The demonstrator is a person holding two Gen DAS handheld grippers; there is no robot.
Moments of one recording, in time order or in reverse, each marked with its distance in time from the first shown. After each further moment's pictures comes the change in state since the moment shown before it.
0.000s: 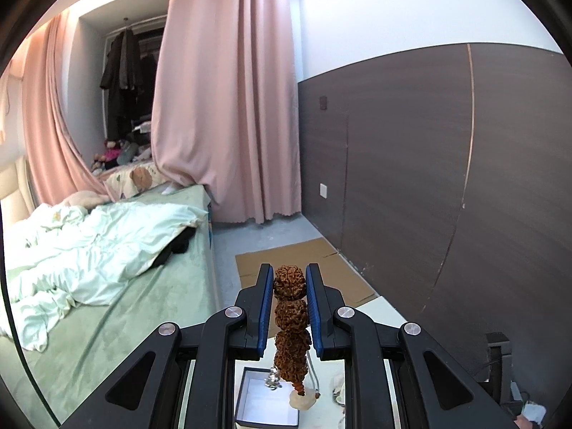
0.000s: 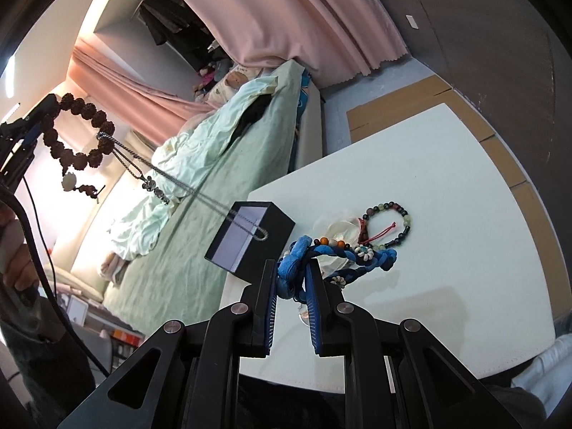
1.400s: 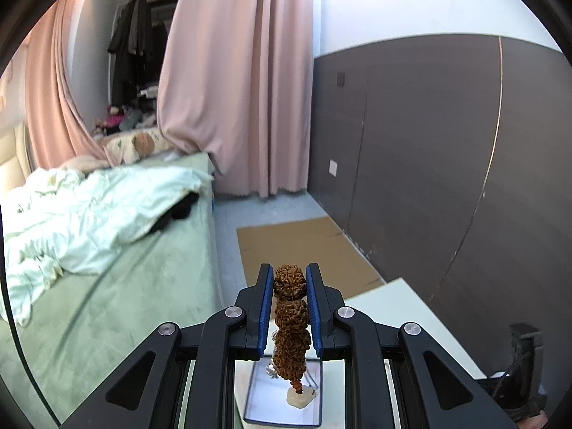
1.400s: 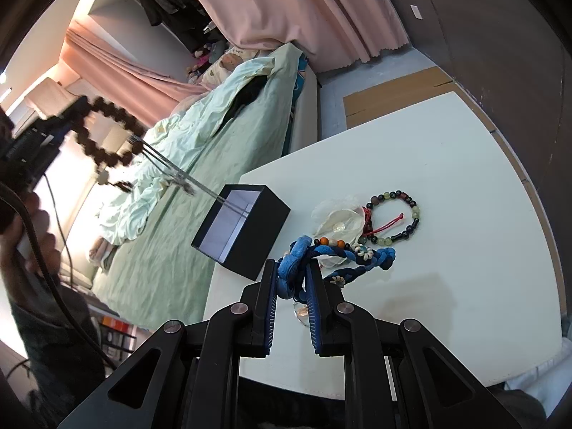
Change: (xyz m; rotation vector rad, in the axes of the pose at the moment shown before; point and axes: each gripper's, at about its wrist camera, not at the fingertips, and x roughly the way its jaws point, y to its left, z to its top) left arm 0.055 0.047 -0.039 -0.074 0.097 -0.013; right arm 0.023 0.015 0.001 -0.032 0.057 -0.038
